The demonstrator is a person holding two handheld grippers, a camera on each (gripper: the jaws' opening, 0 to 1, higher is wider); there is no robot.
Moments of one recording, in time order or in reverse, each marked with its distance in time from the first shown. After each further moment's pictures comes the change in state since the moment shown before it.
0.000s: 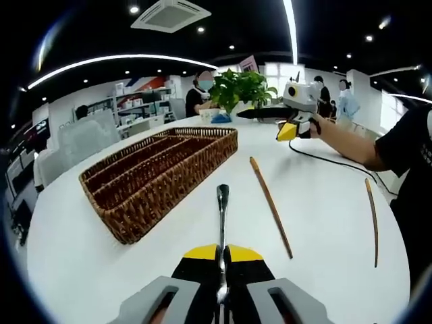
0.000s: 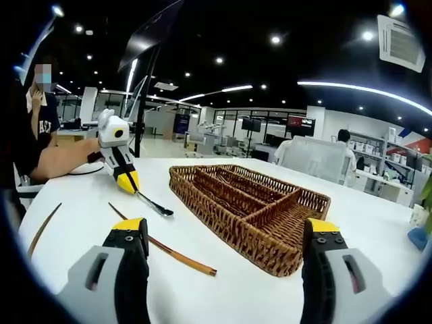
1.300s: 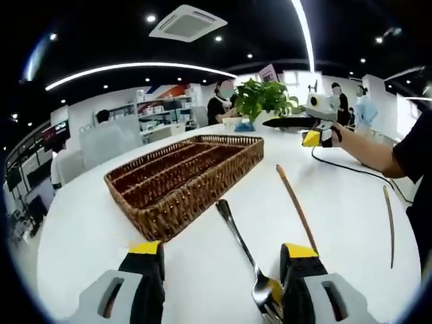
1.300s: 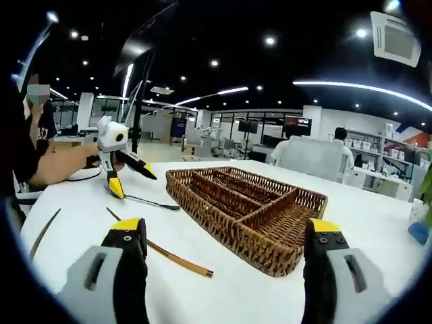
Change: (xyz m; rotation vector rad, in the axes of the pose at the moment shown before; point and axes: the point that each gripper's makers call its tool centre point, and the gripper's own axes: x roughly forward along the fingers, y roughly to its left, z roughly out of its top) left arm -0.008 0.024 -0.006 -0.013 -0.011 0.107; right arm -0.004 -0.008 0.002 0.032 -0.015 -0.036
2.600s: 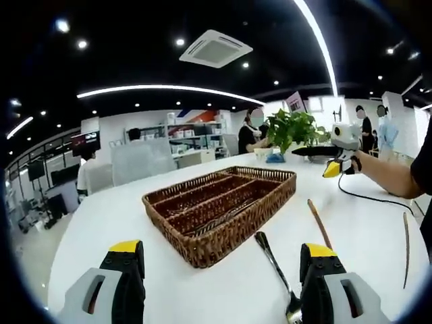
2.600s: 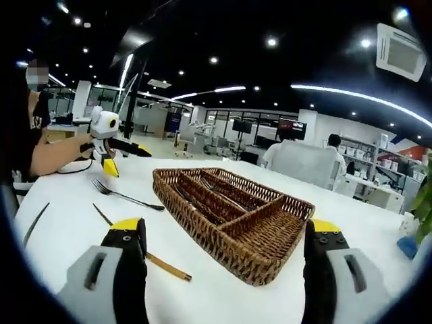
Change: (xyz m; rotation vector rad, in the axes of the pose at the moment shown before) left arm -0.024 0.048 0.038 -0.060 -0.218 0.220; right arm 0.002 -0.015 0.006 -0.027 -0.014 -0.035
